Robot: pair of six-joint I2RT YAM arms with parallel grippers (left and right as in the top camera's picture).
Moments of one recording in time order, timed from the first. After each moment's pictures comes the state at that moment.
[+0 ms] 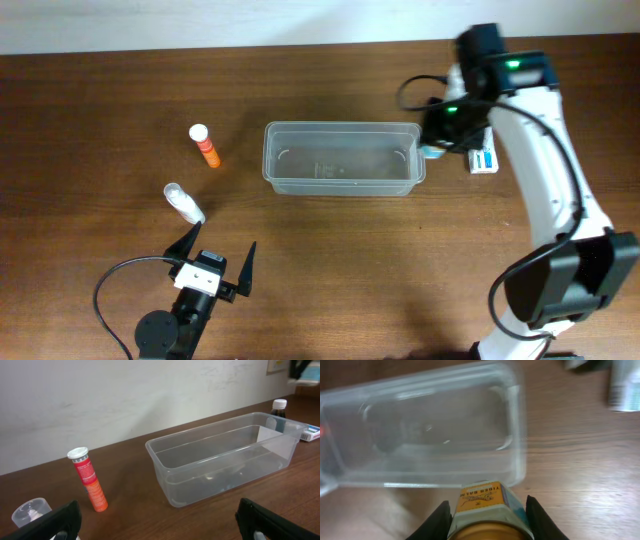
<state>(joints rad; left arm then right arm) -0.08 0.01 0.01 -0.05 0.28 0.14 0.13 1.87 1.87 -1.35 -0.19 0.36</state>
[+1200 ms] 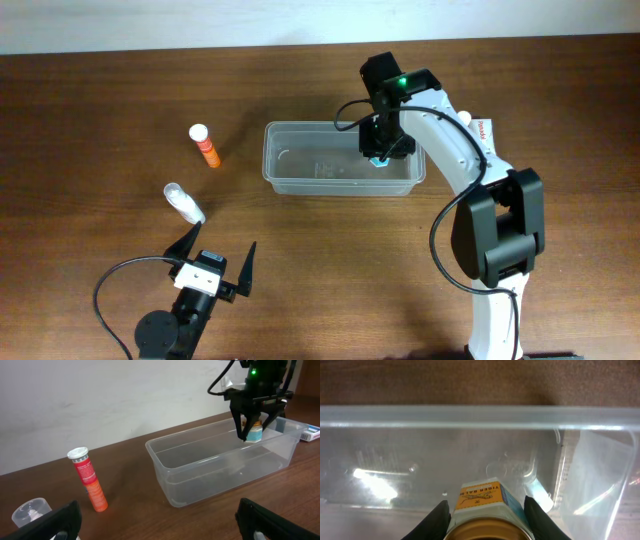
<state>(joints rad) -0.08 0.01 0.01 -0.05 0.28 0.14 0.32 2.17 1.87 -1.13 -0.02 0.39</state>
